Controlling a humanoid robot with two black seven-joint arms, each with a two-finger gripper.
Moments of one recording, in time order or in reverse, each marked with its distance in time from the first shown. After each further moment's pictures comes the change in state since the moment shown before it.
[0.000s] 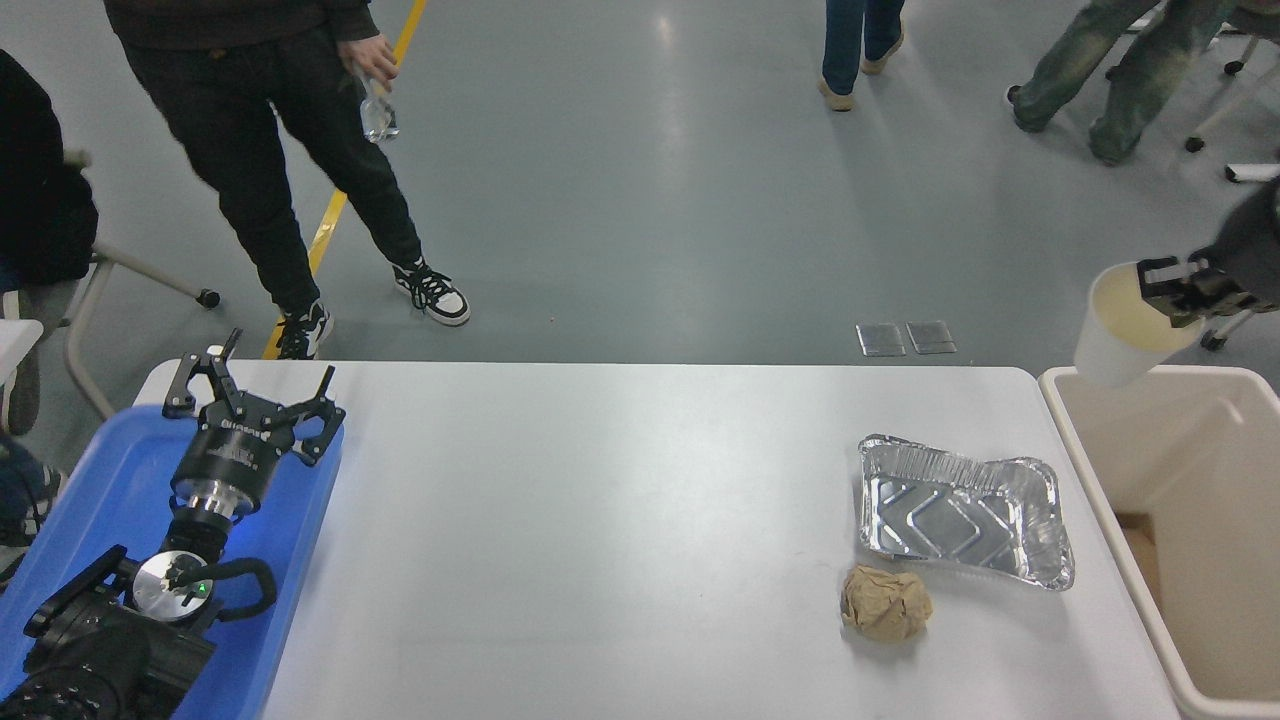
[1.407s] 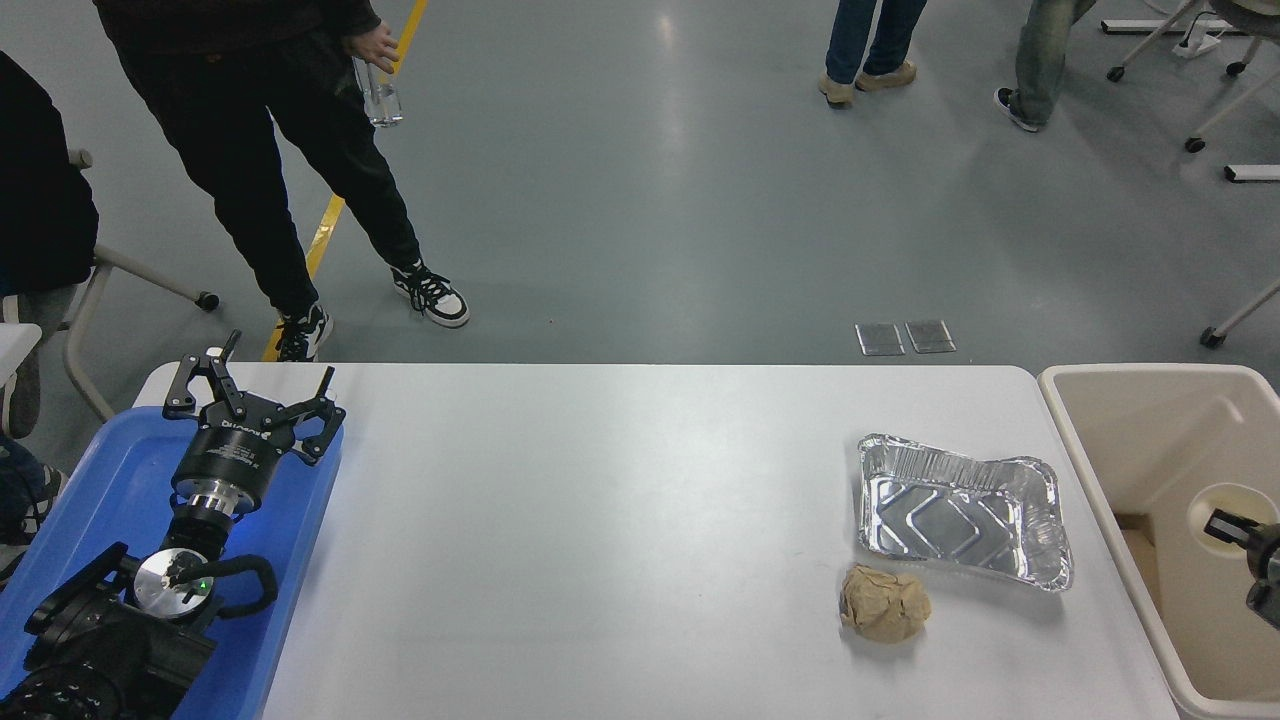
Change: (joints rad) left arm -0.002 -0.002 0.000 0.000 -0.001 0.000 -0.001; right arm -1.415 0.054 0.853 -0.902 0.113 -0.488 0.003
